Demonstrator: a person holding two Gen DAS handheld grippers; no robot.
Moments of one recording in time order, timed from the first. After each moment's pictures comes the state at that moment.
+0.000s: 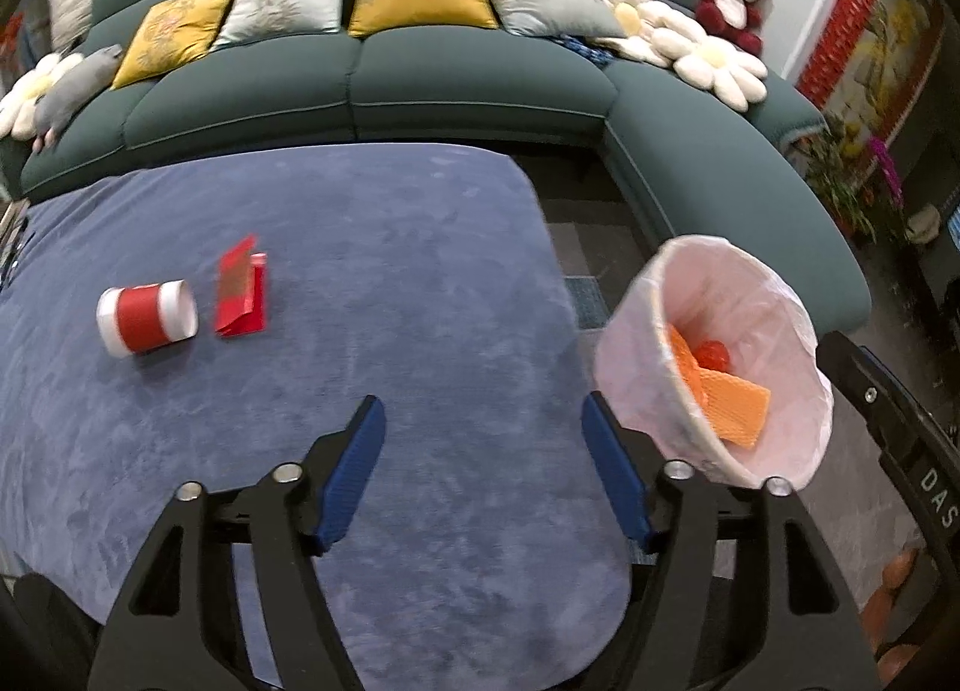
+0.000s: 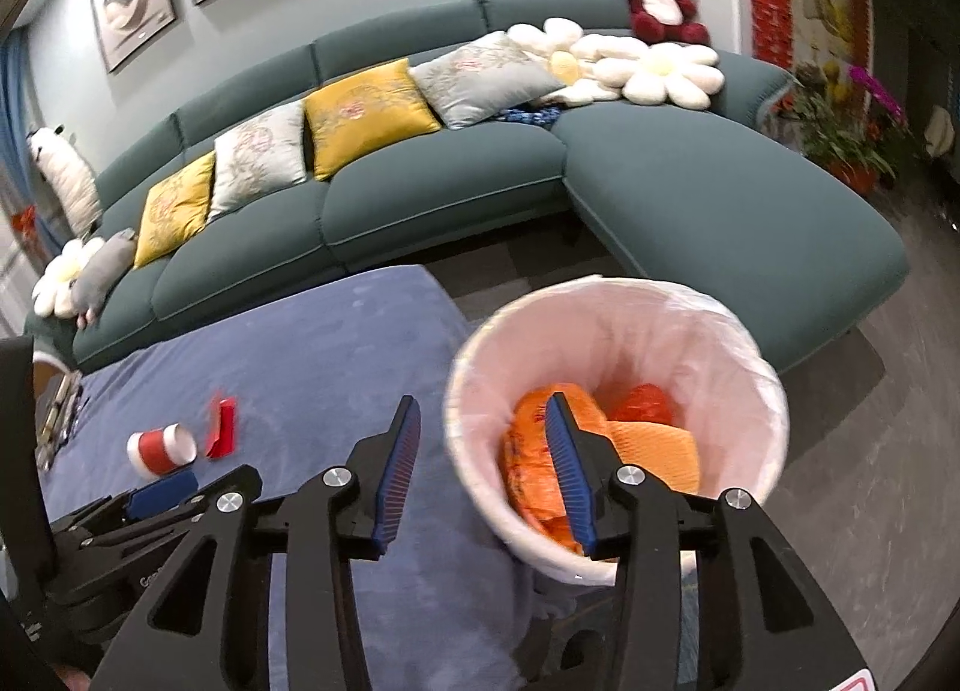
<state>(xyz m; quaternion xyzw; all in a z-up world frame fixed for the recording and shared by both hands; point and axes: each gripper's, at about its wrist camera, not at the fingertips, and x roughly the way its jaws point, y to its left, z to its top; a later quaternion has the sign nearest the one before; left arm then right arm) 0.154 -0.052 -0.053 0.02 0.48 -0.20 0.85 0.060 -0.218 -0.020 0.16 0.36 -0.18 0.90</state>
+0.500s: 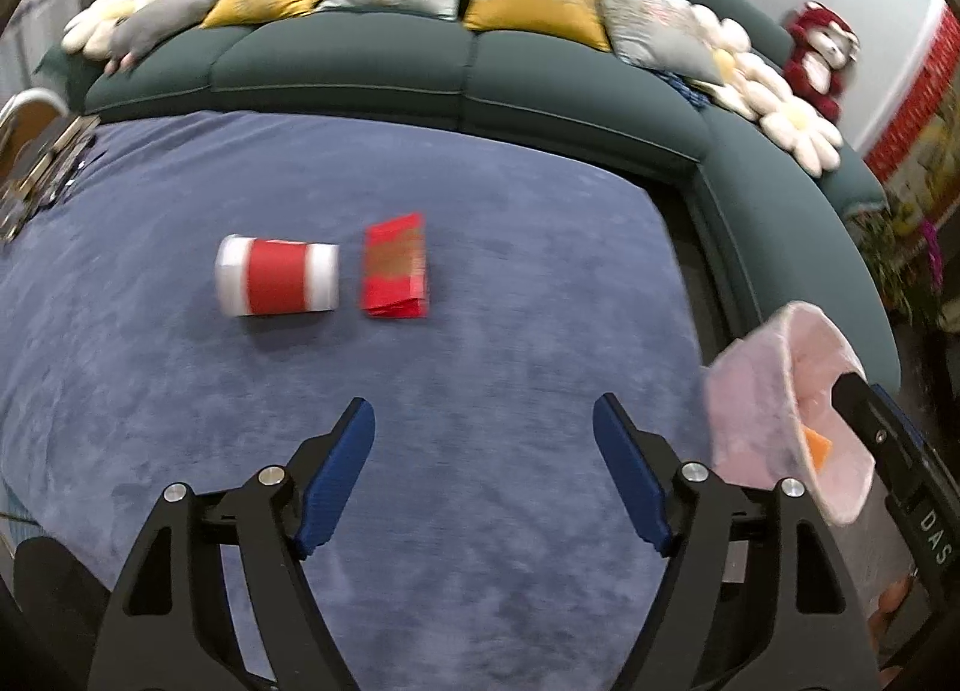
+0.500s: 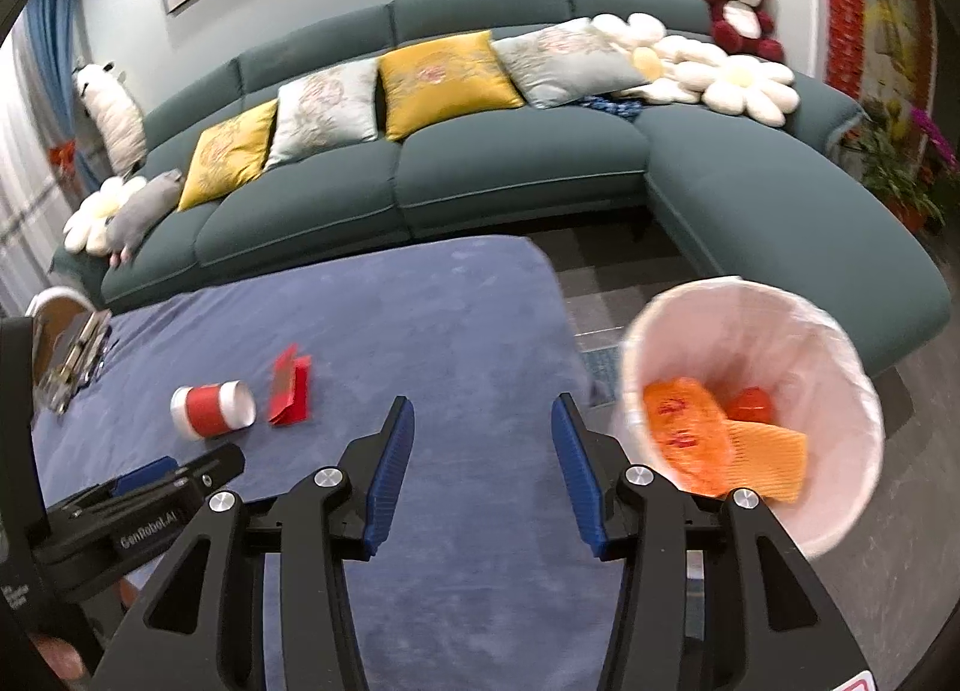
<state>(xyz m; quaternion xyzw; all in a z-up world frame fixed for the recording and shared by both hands) 0.191 0.068 -0.064 -0.04 0.49 -0.12 0.86 0.112 -0.121 -0.028 0.12 0.39 -0.12 0.91</state>
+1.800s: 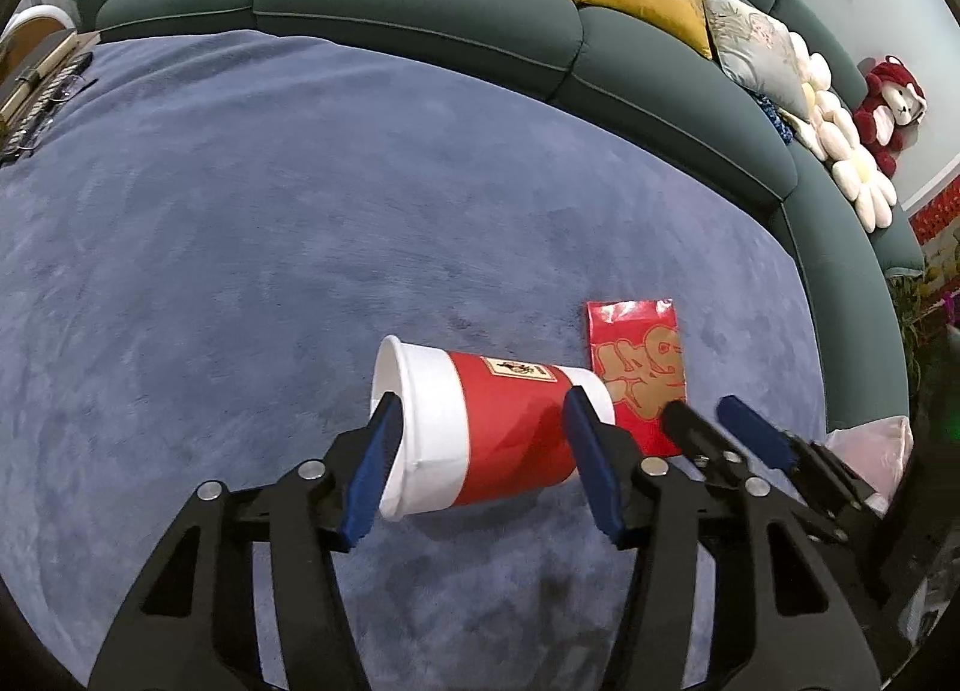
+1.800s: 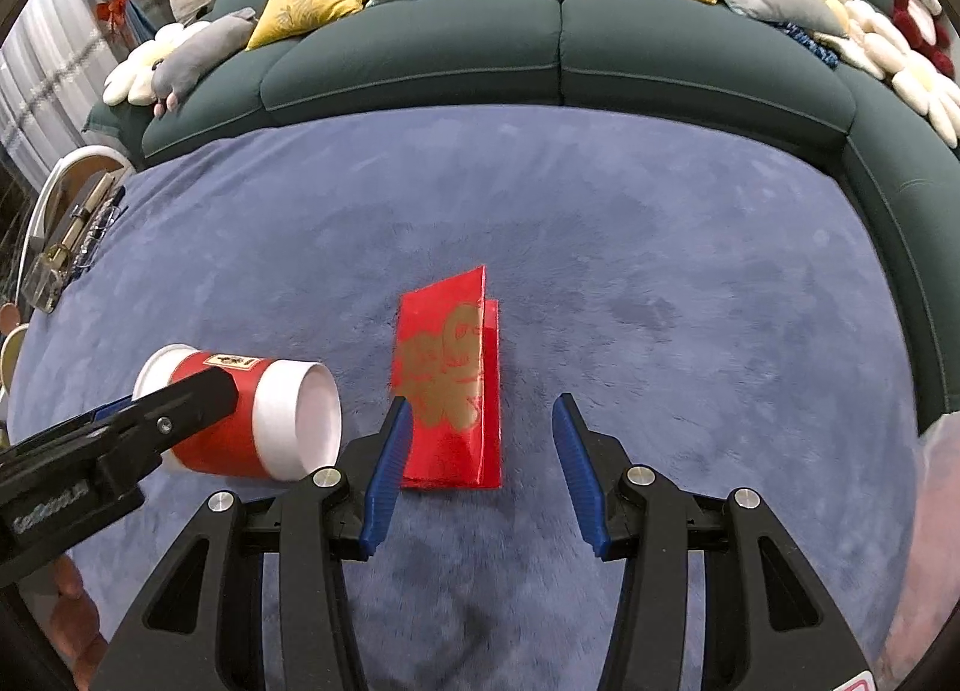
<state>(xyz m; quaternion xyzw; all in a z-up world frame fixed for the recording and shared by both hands) 0.346 0.188 -0.156 -0.10 0.54 -0.11 0.83 0.323 0.024 -0.170 0.07 0.52 0.01 0.85</state>
